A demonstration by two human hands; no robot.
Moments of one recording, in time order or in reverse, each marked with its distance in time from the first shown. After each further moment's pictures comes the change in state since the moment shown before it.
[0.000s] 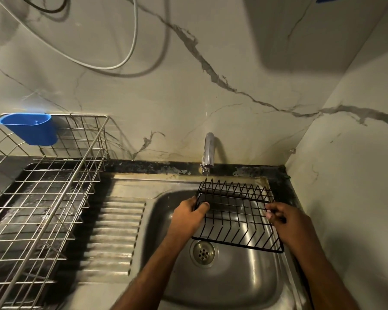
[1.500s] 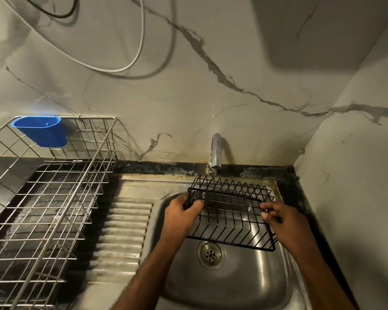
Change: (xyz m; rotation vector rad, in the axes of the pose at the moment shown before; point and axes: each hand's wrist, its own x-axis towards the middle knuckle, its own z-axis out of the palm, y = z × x) left_hand -0.007 -0.005 -0.029 -0.113 0.141 0.093; right_hand 0.004 -0.010 0.020 0.097 -0.072 -0.039
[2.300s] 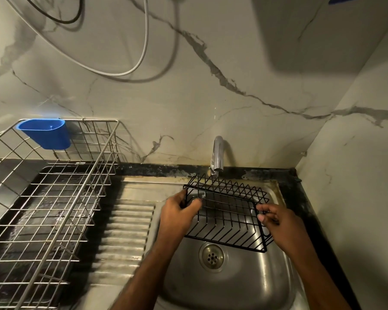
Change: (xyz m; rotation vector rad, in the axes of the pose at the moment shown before) left_hand 0.000 0.011 -0.014 0.014 0.038 0.049; right_hand 0.000 -0.009 0.007 0.041 -0.054 -0.018
